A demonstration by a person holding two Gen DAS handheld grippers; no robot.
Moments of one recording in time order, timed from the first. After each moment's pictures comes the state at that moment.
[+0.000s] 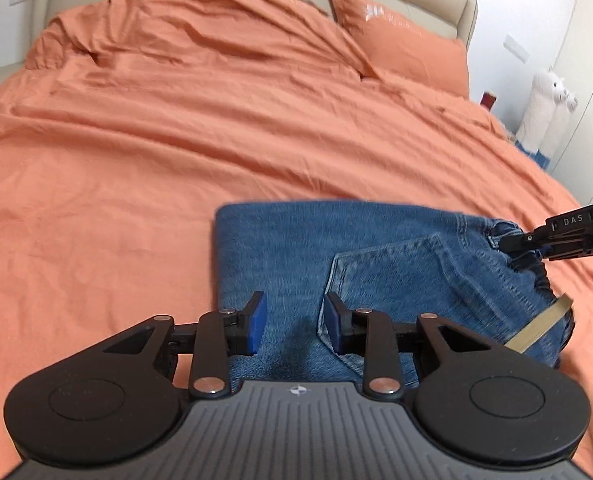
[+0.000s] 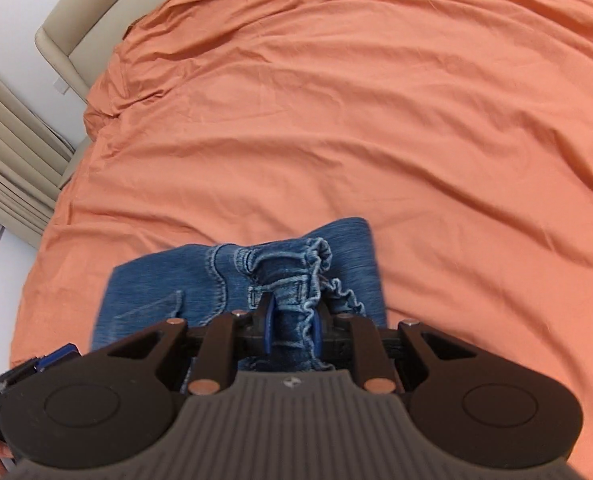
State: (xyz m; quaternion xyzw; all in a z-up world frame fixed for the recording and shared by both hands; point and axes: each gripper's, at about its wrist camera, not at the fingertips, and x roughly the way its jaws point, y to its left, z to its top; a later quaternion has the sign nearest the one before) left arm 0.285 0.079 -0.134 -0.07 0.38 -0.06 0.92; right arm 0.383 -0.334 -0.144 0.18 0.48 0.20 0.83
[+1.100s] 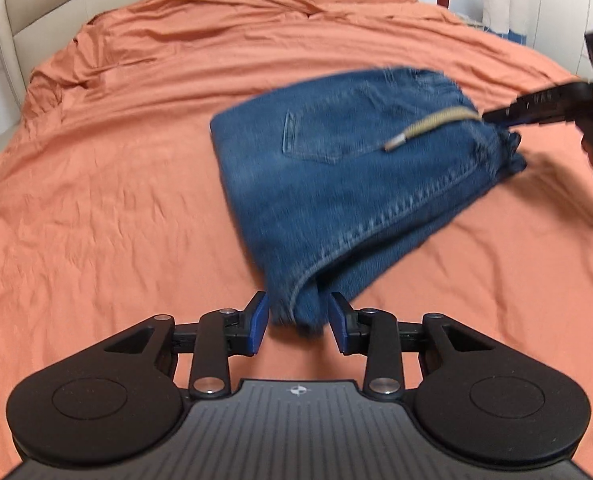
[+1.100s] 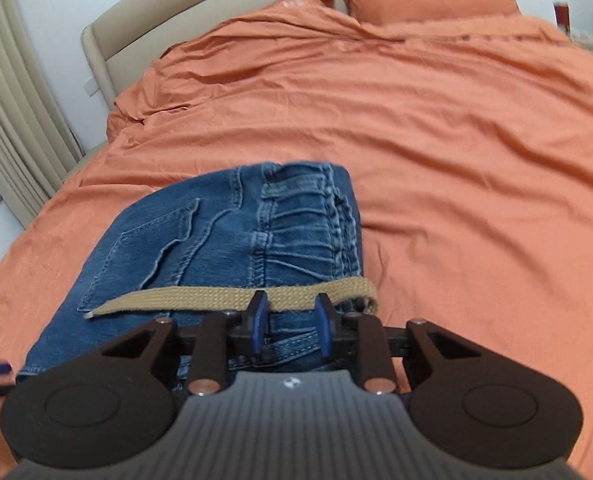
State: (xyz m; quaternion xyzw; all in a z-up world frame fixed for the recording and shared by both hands) left arm 0.136 0.041 -0.135 0.11 0.42 -0.07 0.90; right arm 0.244 -0.350 -0.165 0.13 0.37 0.20 0.90
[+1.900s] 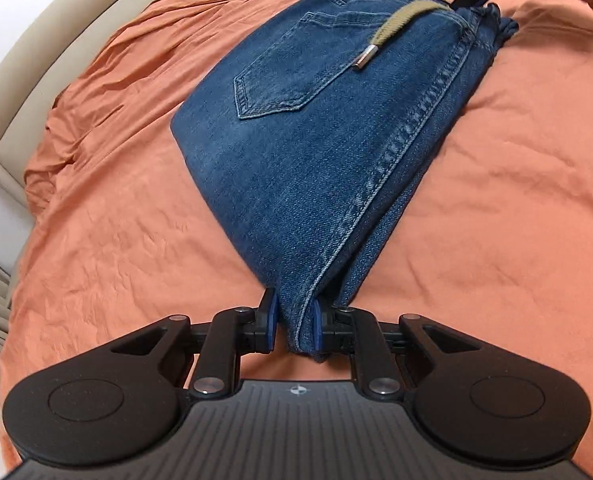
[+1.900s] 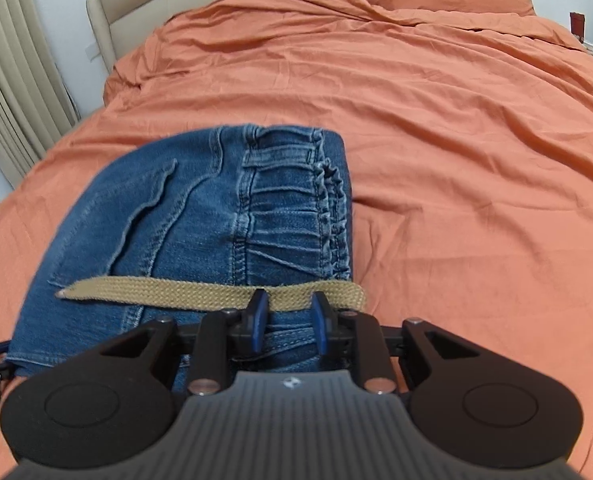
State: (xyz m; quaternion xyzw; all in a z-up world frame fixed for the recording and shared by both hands) left arm 0.136 0.013 -0.192 0.32 0.40 -0.06 0.86; right arm 0.252 -0.341 -0.186 0.06 0.39 0.20 0.89
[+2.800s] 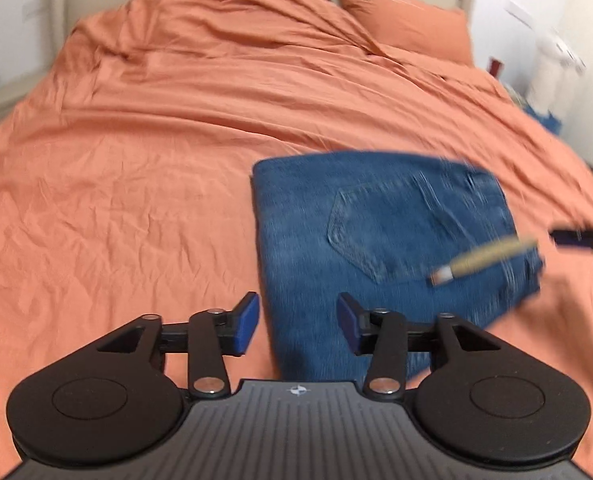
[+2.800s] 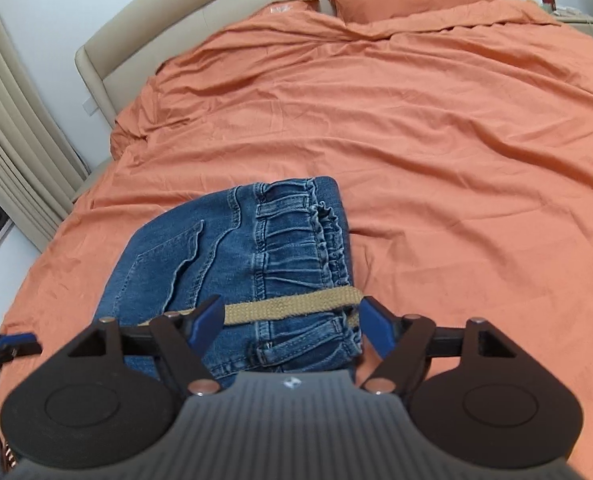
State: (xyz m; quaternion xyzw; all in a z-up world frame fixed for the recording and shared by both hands) left arm 0.203 0.086 -0.087 -0.04 0.41 -0.03 0.91; right arm 0.238 -0.379 -0.134 0.16 0.39 0.20 0.88
